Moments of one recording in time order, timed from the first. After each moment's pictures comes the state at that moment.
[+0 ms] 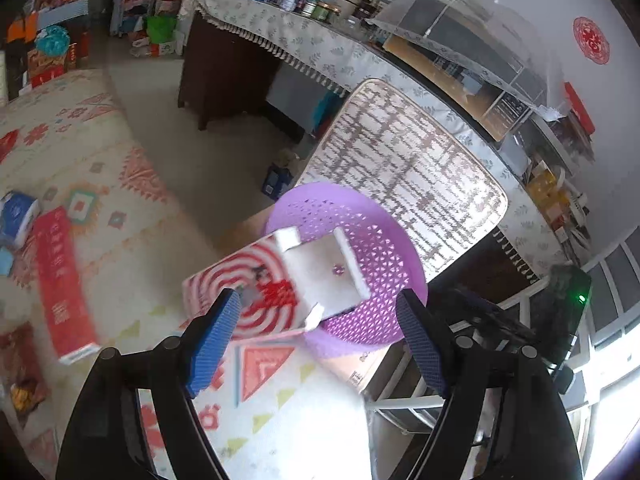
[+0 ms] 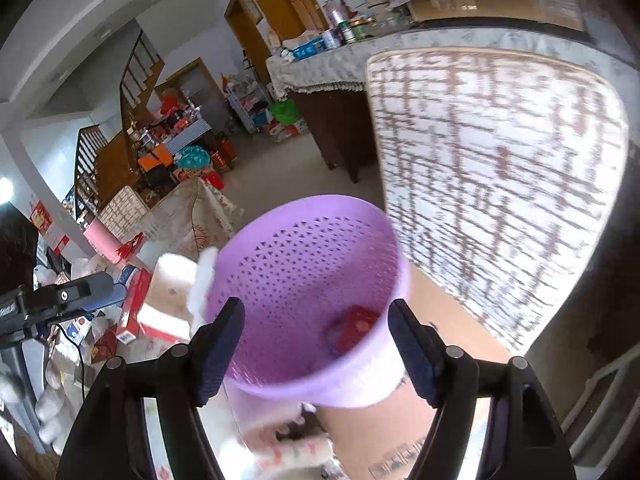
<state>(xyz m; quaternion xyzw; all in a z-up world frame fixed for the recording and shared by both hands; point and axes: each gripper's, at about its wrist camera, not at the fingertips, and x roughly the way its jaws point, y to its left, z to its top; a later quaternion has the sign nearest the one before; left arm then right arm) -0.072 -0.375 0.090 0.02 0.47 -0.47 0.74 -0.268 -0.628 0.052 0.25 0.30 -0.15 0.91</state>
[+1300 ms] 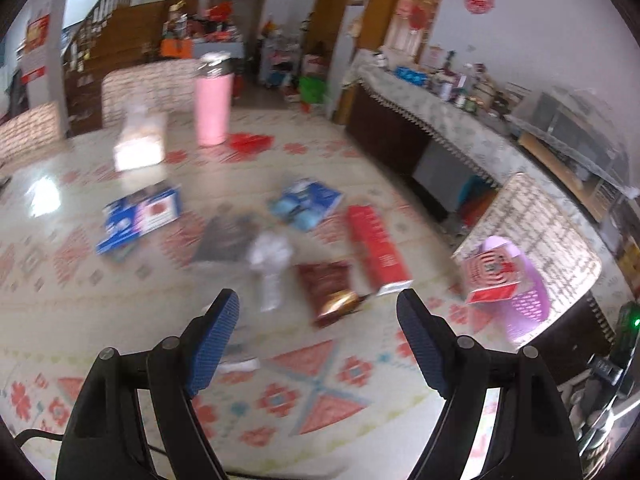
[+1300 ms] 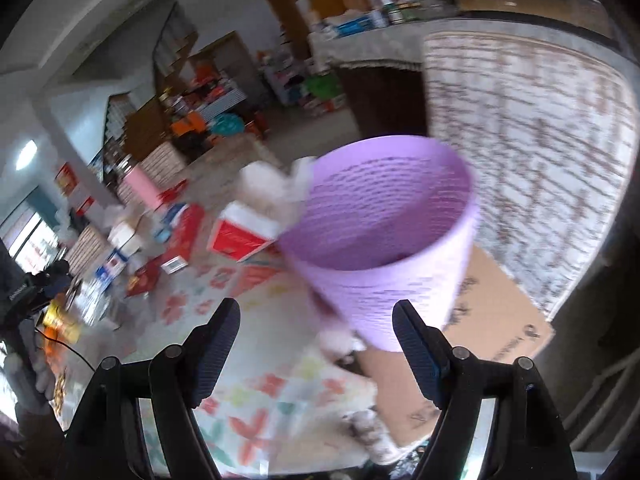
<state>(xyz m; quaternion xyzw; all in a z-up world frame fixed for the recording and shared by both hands) -0.069 -0.104 0.107 -0.02 0.39 -0.23 0.89 -0.259 -0.527 0.049 0.23 0.34 -0.06 0.91</state>
